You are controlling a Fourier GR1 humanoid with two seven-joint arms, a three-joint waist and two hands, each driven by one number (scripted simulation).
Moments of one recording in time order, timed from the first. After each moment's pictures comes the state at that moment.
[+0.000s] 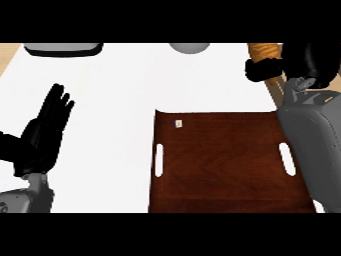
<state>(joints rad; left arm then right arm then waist) -0.11 0.16 0.02 -1.65 0.16 0.15 0.21 -0.77 -0.24 0.08 -1.49 1.02 0.02 0.77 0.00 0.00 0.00</state>
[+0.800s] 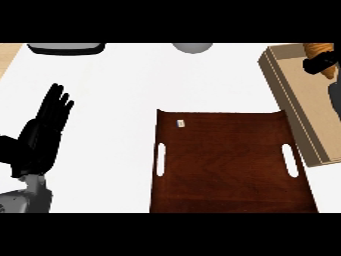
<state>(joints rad) -0.11 0.16 0.03 -1.67 0.16 0.13 0.21 -0.83 -0.47 -0.09 -0.95 1.07 -0.12 0.42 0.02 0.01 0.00</state>
